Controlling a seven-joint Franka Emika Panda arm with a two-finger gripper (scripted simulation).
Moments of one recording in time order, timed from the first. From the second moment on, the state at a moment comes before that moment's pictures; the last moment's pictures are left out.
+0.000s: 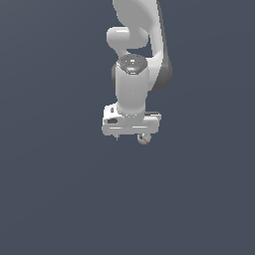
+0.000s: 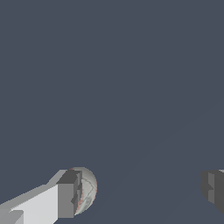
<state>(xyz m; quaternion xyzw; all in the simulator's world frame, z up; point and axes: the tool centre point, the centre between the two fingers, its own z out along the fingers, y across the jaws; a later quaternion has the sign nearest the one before) 0.013 0.010 0.182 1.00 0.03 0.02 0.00</state>
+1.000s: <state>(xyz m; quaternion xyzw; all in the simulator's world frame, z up) 0.013 -0.010 0.173 1.00 -0.01 0.02 -0.01</state>
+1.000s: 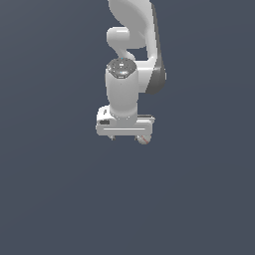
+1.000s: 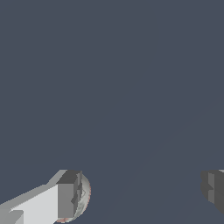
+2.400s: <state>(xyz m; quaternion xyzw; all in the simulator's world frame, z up) -0.036 0.051 0.128 0.97 -0.23 0.01 -0.01</state>
